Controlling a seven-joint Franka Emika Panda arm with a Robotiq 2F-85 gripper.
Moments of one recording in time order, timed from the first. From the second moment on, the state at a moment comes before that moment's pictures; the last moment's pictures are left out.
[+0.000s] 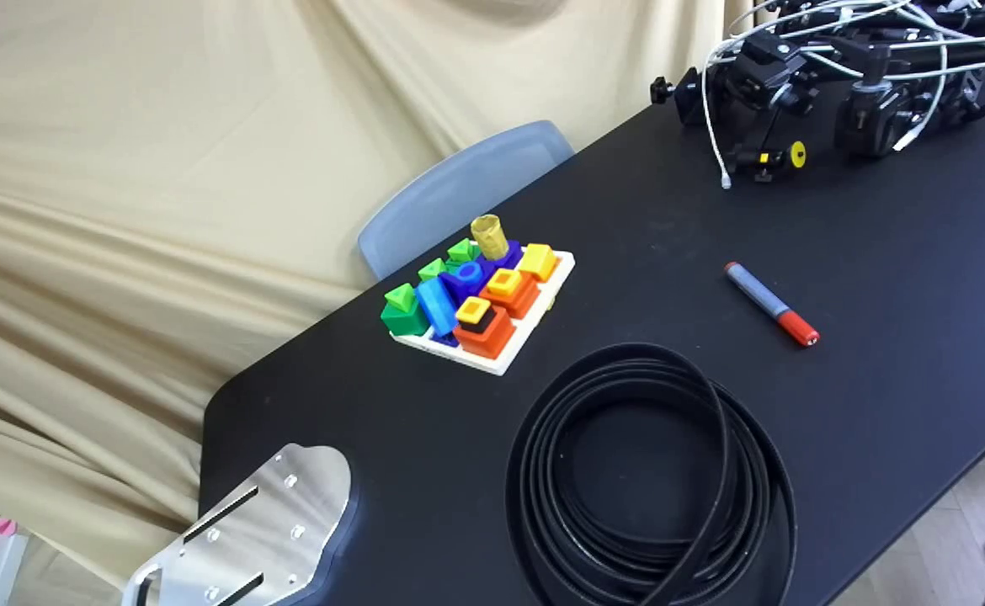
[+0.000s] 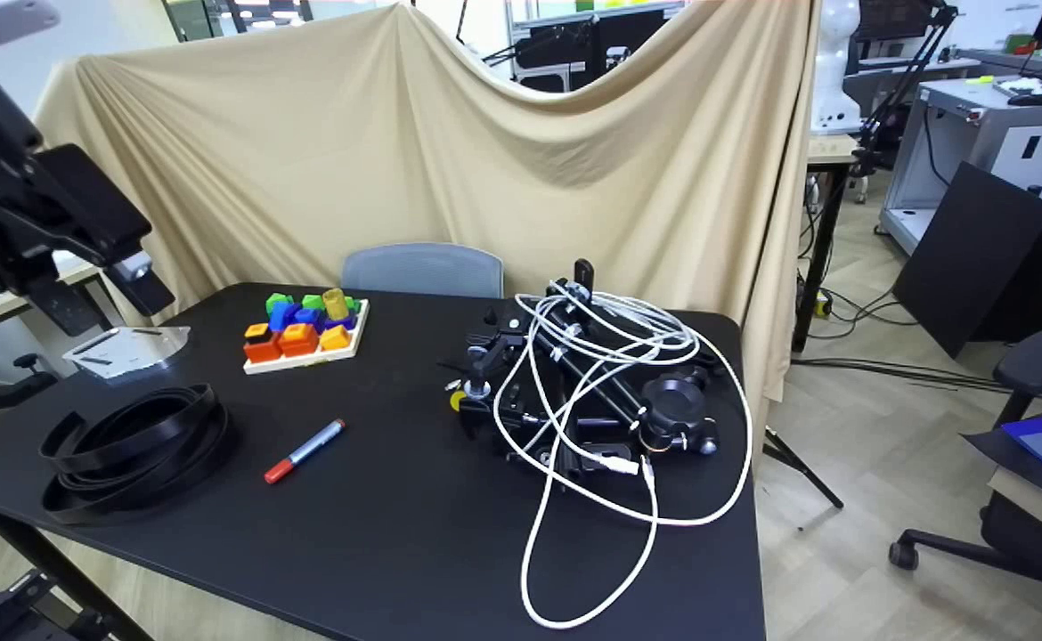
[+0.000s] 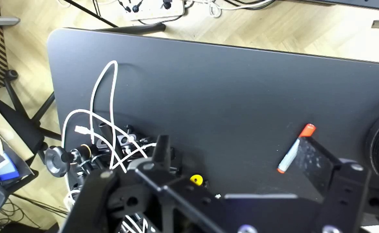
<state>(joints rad) -0.04 -1.00 0.01 -2.79 -0.22 1.90 -0.11</state>
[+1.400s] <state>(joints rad) -0.04 -0.36 0.11 -2.77 -0.11 2.67 0.17</state>
